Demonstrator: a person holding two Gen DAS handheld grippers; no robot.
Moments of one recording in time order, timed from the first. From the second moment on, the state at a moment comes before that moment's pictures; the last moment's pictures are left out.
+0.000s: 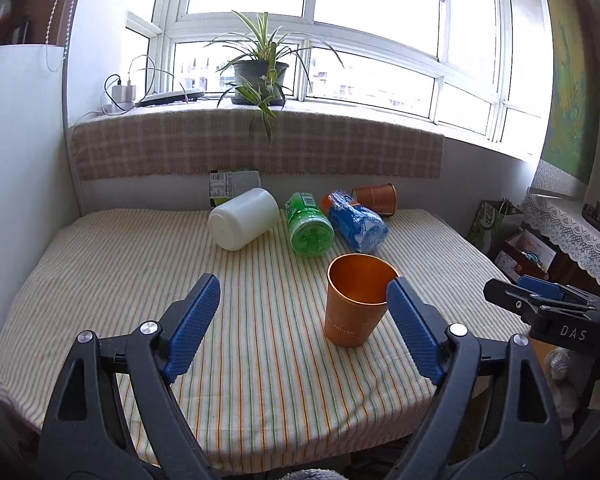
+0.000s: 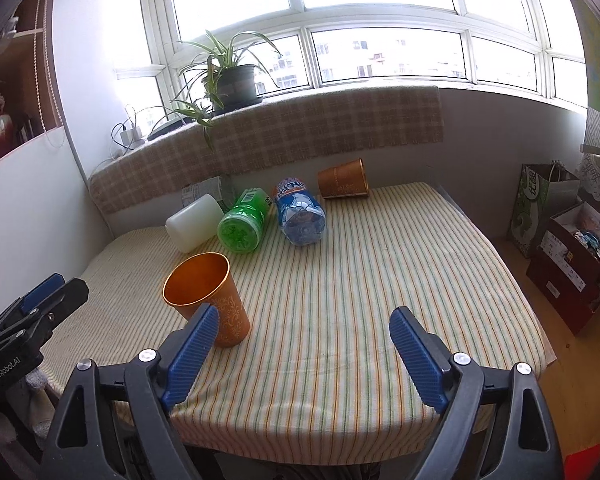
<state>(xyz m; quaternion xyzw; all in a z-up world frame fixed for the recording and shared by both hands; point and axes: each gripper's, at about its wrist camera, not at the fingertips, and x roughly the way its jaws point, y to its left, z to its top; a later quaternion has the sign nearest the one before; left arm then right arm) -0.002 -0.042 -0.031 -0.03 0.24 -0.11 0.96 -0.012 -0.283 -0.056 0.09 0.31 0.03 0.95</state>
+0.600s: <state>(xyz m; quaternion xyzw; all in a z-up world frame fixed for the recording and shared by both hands) -0.028 -0.043 0.003 -0.01 0.17 -0.08 0.98 -0.019 -0.280 -0.037 0.07 0.25 0.00 0.97</state>
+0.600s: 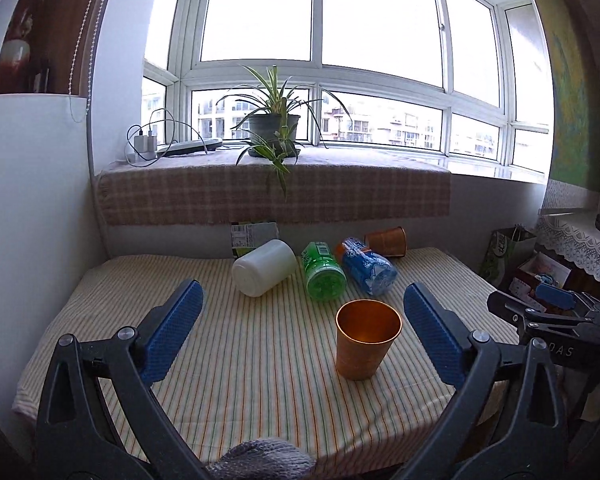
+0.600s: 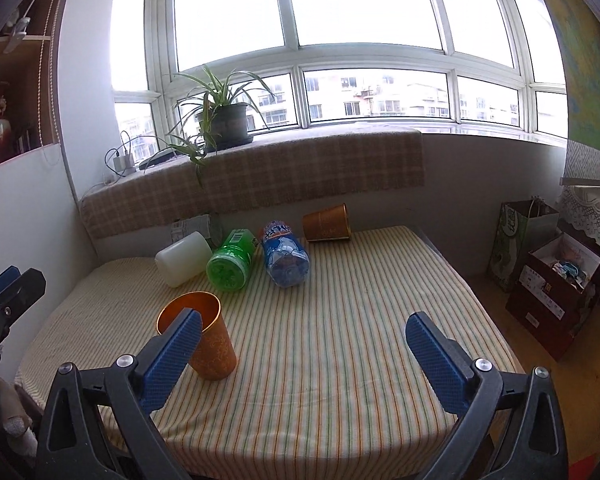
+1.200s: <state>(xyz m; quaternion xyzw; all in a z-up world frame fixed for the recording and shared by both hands) -0.029 -0.039 0.004 -0.01 0.17 -0.07 0.98 -0.016 -0.280 -0.040 0.07 0.26 0.00 0.96</state>
